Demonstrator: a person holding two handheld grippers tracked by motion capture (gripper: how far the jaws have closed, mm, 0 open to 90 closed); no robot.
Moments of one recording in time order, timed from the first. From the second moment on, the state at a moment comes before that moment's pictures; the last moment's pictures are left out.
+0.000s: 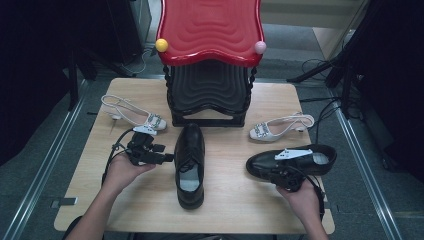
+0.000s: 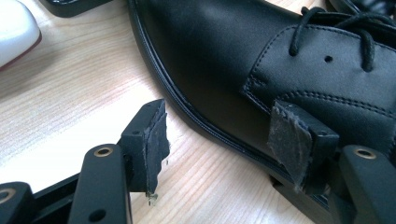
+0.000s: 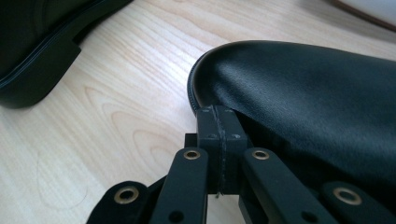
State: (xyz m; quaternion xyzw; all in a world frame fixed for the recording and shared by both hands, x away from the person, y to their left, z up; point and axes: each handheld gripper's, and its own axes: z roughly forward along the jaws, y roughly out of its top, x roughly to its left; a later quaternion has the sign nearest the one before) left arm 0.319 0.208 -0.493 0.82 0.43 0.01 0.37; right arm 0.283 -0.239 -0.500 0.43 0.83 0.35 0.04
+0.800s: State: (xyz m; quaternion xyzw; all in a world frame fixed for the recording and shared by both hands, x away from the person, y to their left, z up) left arm 0.290 0.215 -0.496 0.82 0.44 0.02 0.37; right arm 0.331 -0.233 -0.503 0.45 0.81 0.37 0.03
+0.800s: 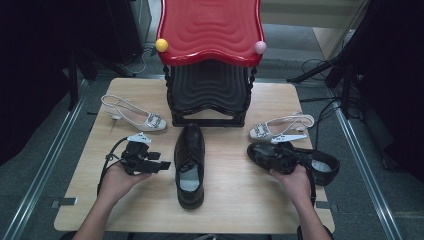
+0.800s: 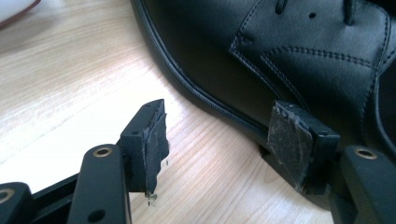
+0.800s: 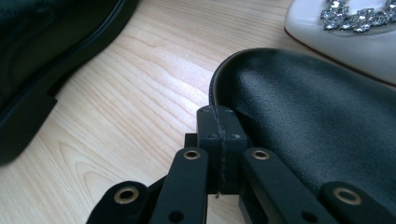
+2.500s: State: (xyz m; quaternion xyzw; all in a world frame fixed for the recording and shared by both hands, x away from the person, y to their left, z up) left arm 0.310 0.204 -0.496 0.83 0.42 0.02 0.36; right arm 0.282 -0.312 -0.444 0.48 0.76 0.41 0.13
